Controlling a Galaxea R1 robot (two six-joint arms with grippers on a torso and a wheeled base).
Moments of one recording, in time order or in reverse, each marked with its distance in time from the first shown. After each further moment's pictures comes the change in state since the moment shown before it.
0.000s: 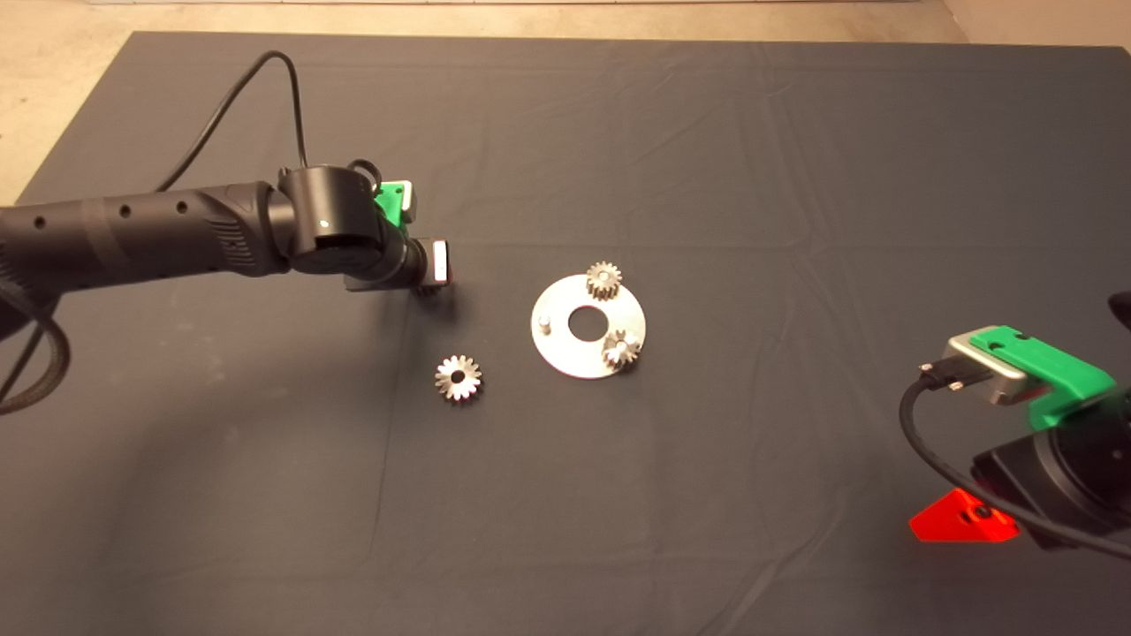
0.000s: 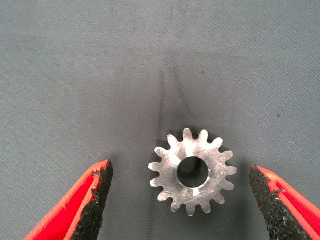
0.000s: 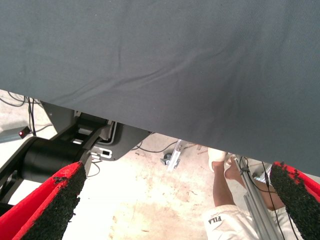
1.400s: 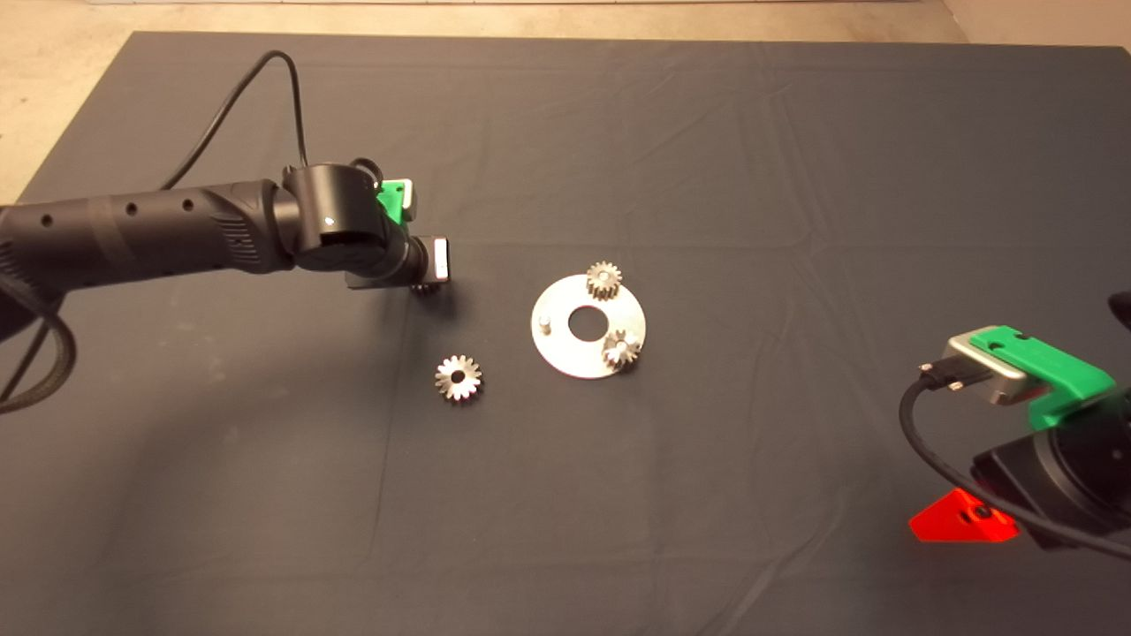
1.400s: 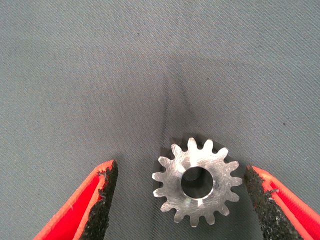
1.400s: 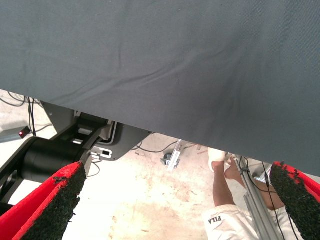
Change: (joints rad) left arm 0.000 0.009 -0.021 0.001 0.000 0.000; right arm 0.000 0.000 0.000 0.000 0.000 0.000
